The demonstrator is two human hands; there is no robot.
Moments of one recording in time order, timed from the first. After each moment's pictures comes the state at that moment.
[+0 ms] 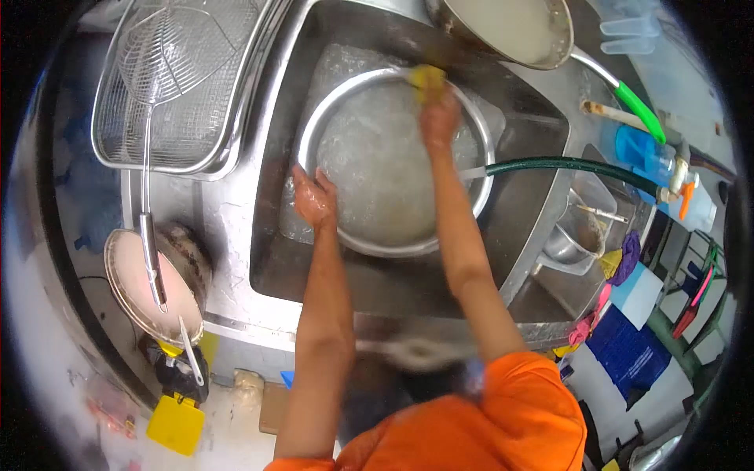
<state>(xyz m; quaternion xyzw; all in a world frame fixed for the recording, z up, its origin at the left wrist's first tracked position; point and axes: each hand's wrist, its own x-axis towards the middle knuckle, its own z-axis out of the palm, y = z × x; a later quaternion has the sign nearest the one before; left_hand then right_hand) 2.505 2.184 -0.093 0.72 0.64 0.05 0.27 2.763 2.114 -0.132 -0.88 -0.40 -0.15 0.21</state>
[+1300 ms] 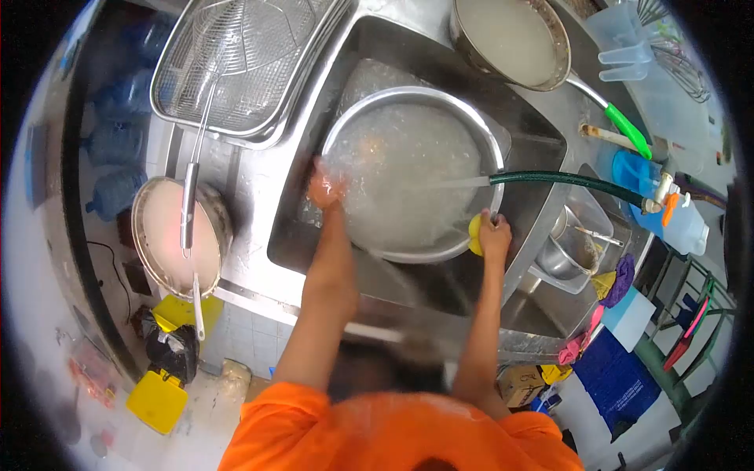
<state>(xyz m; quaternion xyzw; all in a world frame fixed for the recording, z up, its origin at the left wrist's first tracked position) 2.482 2.202 -0.119 0.70 0.65 -0.05 0.30 2.677 1.928 -0.001 -0.97 -0.04 0.16 0.17</state>
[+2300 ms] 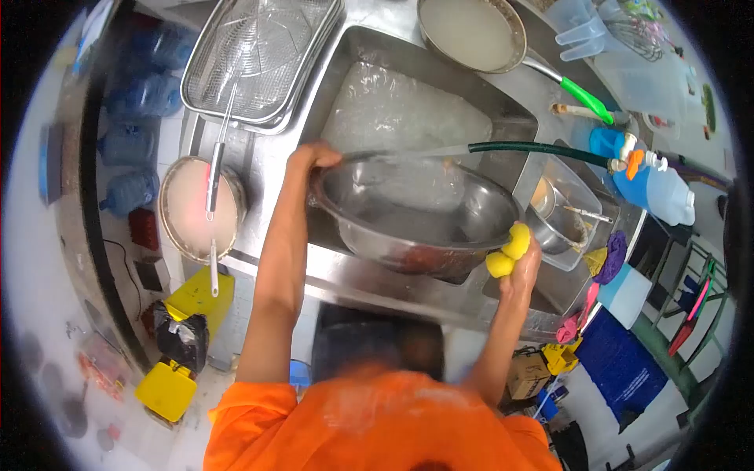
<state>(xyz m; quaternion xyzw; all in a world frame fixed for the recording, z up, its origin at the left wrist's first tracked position) 2.529 2.287 0.021 0.71 0.36 -0.45 0.39 2.657 1.920 0.195 -0.70 0.25 0.25 0.62</state>
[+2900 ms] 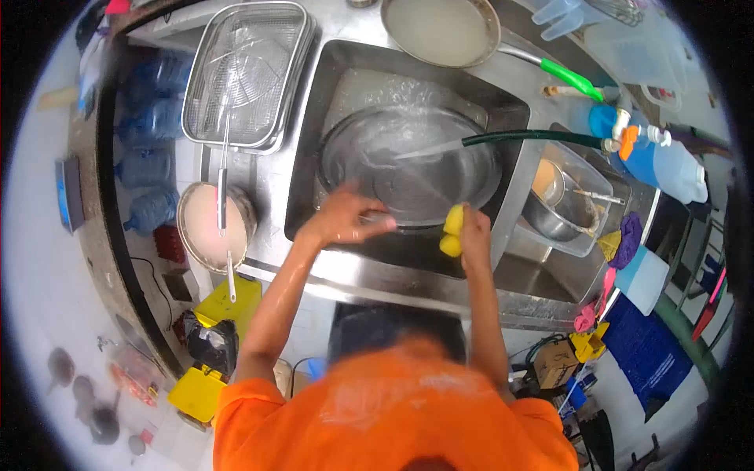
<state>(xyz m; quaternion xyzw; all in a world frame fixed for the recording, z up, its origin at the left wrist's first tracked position) 2.515 2.195 0.164 0.85 0.09 -0.26 0.44 2.624 1.948 0.123 -0.75 0.15 0.36 0.54</state>
